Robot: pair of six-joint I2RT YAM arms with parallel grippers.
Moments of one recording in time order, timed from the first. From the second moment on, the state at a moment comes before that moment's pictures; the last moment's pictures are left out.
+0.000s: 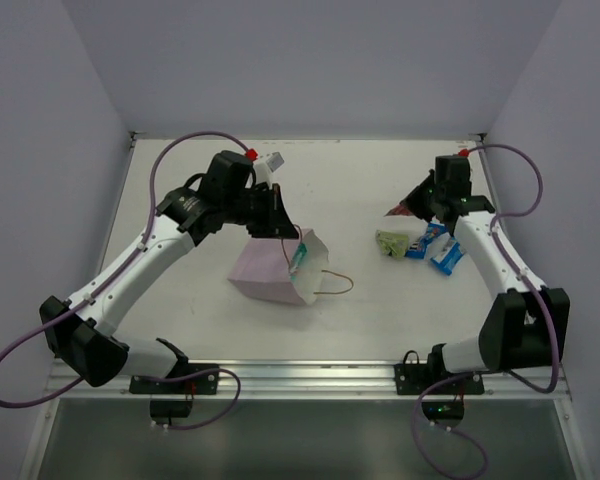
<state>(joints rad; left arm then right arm) -0.60 1.36 1.39 -0.75 0.45 -0.60 0.08 1.37 1.09 -0.46 -0.02 0.84</state>
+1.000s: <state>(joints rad) -0.58 1.42 1.39 -0.67 0.55 -0.64 -0.03 1.55 1.07 -0.47 0.01 0.81</state>
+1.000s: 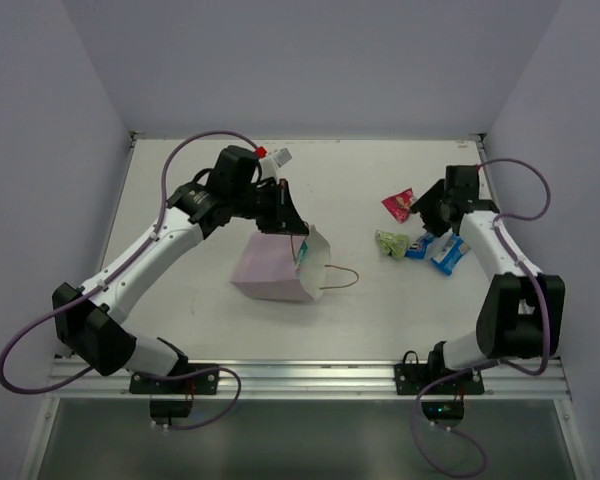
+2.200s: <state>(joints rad) -0.54 1.55 1.52 -0.74 0.59 -0.54 0.69 1.36 0.84 -0.05 -0.24 1.09</state>
